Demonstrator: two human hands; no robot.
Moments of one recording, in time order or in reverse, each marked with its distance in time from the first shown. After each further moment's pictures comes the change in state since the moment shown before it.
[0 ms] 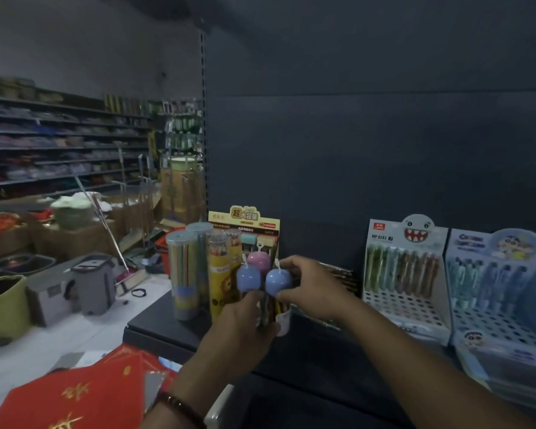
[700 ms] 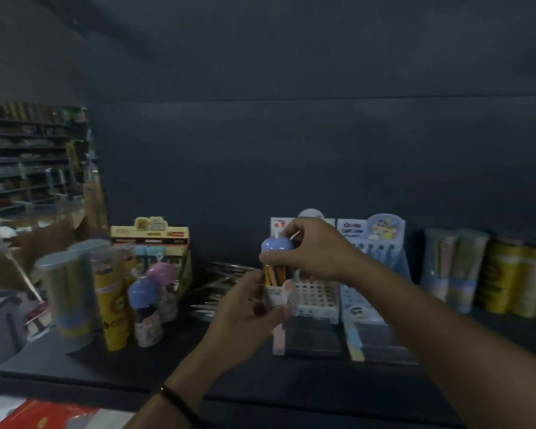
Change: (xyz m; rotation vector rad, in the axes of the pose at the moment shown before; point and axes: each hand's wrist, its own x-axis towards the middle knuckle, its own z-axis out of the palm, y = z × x) left_hand 0.027 0.144 0.090 -0.592 -0.171 0.095; right_hand -0.087 0.033 -0.169 -0.099 0.262 0.050
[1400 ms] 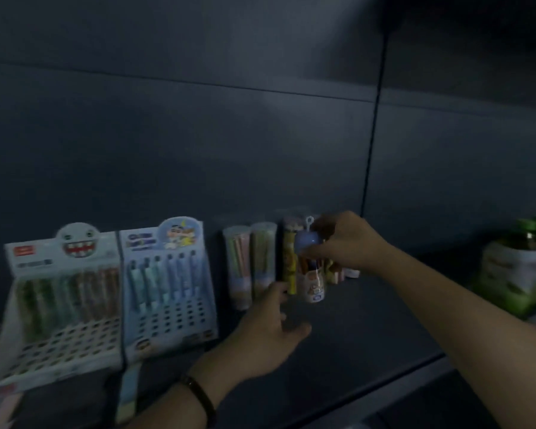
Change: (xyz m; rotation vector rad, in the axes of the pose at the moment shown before) left_hand 0.066 0.086 0.346 0.073 -0.618 0.144; right_hand -0.131 0.232 -0.279 -0.234 0.334 0.389
